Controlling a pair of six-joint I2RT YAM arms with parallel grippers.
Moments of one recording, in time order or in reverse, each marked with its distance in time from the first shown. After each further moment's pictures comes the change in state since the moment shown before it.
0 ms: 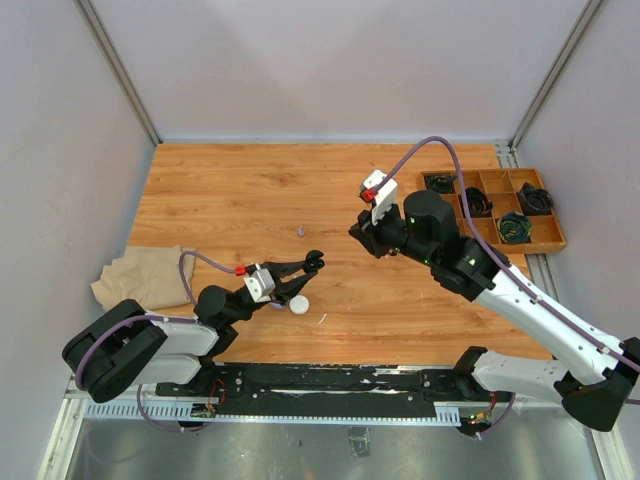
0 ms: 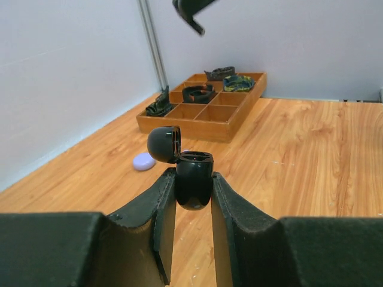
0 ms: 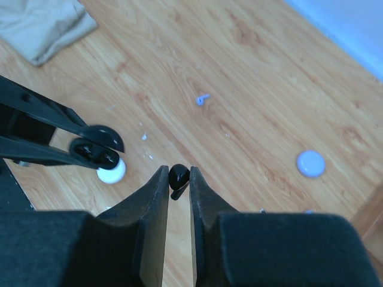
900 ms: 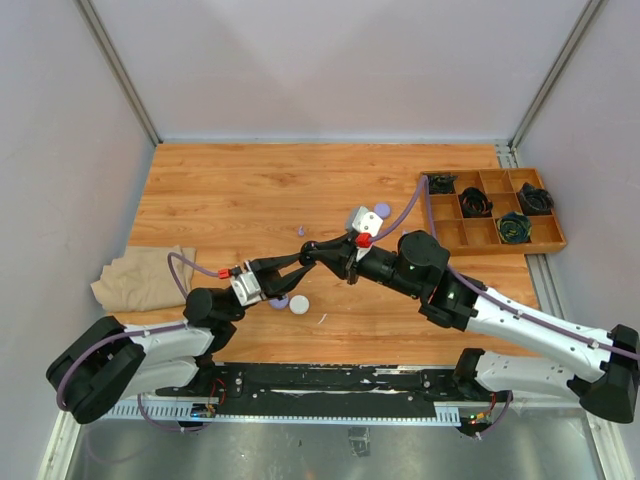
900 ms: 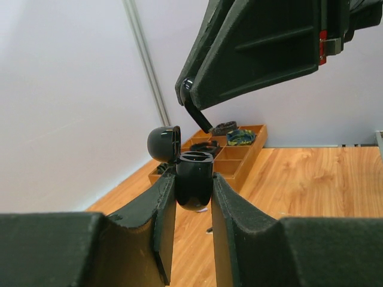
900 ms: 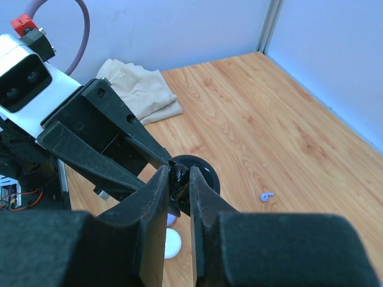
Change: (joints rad) left arm 0.000 -0.118 0.055 0.003 0.040 0.000; right arm 0.243 -0.077 -0.273 0.581 -0.043 -0.013
